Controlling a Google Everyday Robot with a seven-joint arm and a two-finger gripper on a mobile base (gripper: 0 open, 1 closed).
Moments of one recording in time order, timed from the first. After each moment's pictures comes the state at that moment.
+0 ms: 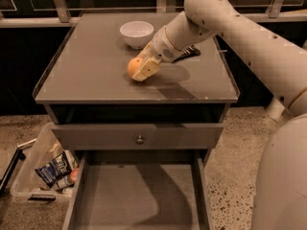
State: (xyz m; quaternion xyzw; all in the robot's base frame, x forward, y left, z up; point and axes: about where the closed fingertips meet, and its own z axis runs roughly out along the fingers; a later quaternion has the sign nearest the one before) arm 0.682 0.015 0.856 -0.63 0.68 0.18 0.33
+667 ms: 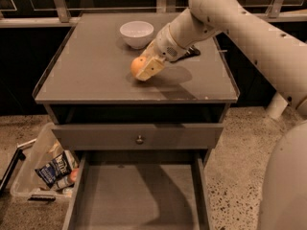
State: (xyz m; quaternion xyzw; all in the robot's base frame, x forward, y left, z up) arm 0.676 0.006 0.864 -0.63 0.68 0.18 0.33
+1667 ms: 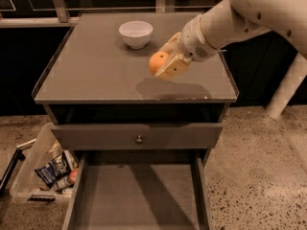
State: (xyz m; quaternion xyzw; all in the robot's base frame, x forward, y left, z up) arm 0.609 -0.046 0.918 -0.62 0.67 0.13 0.38
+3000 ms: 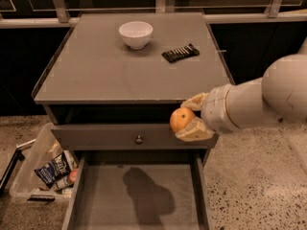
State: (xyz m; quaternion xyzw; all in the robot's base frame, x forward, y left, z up) arm 0.476 -0.102 0.841 -0.59 0.71 0.05 0.37
